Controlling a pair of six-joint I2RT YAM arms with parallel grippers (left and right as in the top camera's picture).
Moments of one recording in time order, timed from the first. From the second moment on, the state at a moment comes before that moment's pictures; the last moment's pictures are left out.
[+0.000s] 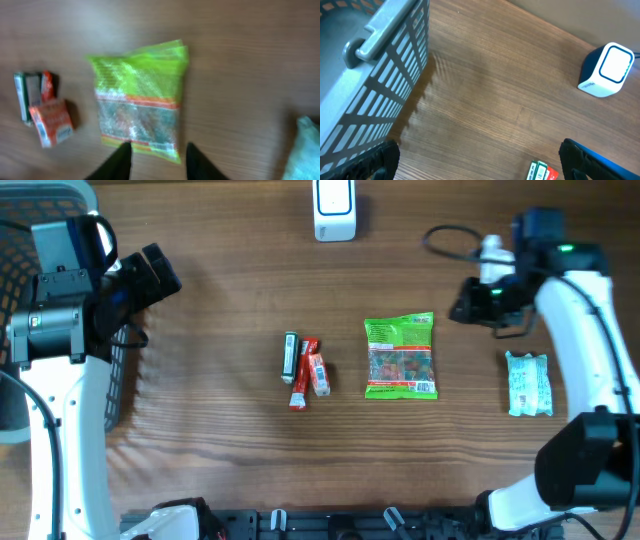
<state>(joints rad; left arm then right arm) 0.11 1.37 1.52 -1.00 -0.03 -0.33 0.00 1.72 1.47 -1.10 -0.29 0.02</state>
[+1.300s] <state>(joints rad) 0.11 1.37 1.52 -1.00 -0.03 -0.33 0.14 1.85 1.10 -0.40 -0.28 -0.77</state>
